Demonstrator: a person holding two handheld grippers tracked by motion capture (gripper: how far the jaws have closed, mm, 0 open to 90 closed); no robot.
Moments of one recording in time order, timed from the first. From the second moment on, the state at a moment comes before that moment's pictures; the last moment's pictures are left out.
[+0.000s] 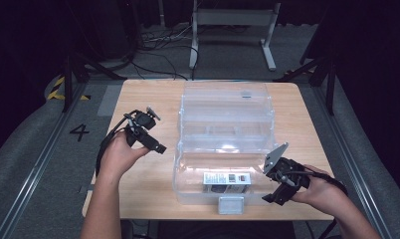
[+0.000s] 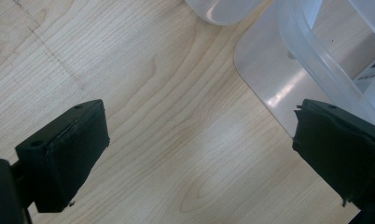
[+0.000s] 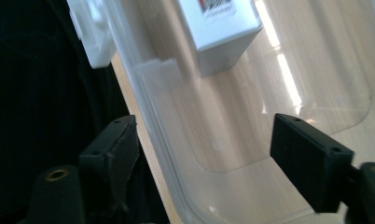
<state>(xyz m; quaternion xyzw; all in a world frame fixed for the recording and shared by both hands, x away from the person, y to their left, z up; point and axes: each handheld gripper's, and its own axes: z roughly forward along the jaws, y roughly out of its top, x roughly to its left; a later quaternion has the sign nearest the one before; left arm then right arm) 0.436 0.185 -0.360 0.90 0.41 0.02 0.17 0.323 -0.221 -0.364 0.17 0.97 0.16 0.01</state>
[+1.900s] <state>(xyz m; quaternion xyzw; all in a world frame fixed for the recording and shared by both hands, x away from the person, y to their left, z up) 0.438 0.165 -0.335 0.91 0.38 0.03 0.18 0.306 -0.219 -0.398 0.16 0.98 0.10 0.02</state>
